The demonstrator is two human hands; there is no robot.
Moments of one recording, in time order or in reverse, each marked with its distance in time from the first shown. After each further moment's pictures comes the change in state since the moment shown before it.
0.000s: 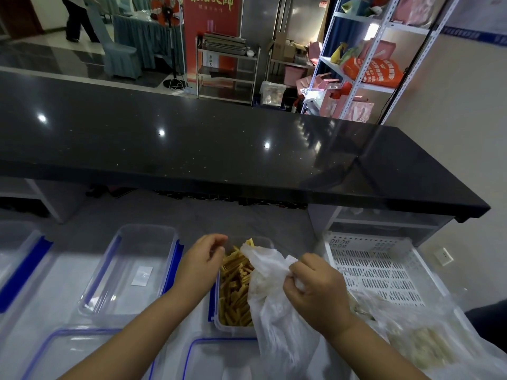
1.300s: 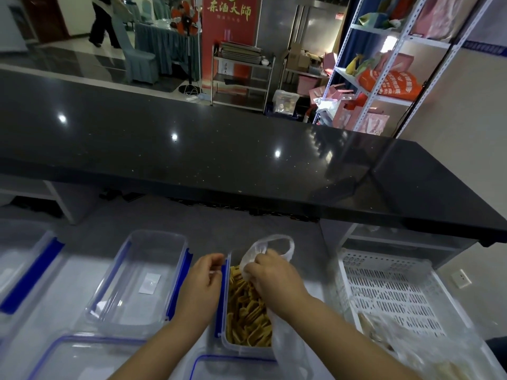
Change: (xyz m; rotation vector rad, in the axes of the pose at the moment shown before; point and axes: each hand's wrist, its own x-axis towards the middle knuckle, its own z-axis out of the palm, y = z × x) left_hand -0.019 -0.014 0.004 -0.109 0.088 -0.102; right_hand 0.049 -0.024 0.070 -0.059 -0.532 -0.127
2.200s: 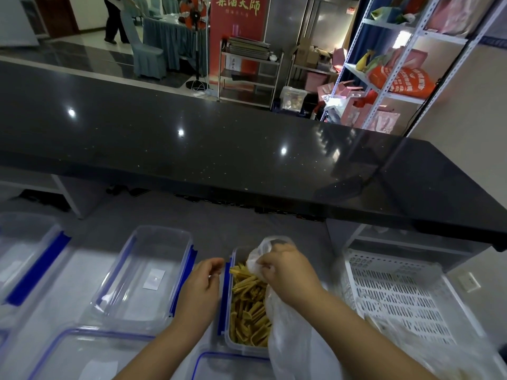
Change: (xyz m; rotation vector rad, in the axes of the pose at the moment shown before) left_hand -0.002 -0.004 -0.005 0.010 0.023 -0.082; right_hand 0.011 0.005 -0.025 0.177 -0.065 0.208
